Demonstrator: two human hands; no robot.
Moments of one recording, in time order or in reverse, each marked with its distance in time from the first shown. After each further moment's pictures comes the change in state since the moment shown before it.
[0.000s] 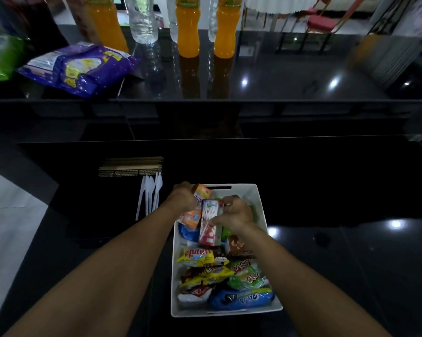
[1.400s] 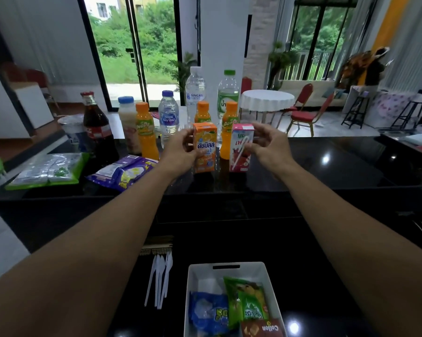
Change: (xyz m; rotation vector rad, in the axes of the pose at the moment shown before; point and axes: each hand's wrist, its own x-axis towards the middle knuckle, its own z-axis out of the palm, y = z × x) left_hand -0.071 0.134 -0.276 -0.642 0.449 0.656; right_hand 0.009 -0.255 -0.229 0.356 0.295 -0.734
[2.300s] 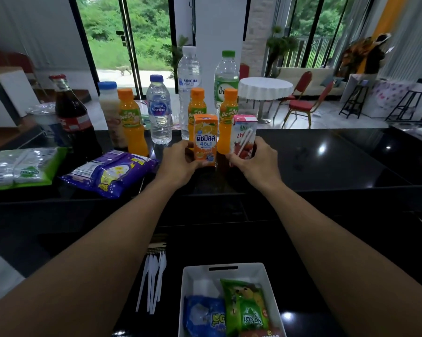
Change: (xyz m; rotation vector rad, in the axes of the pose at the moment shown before) left_hand 0.021 -0.053 0.028 0.324 0.075 0.015; right_hand 0.005 0.055 0.038 -0.338 0.144 0.006
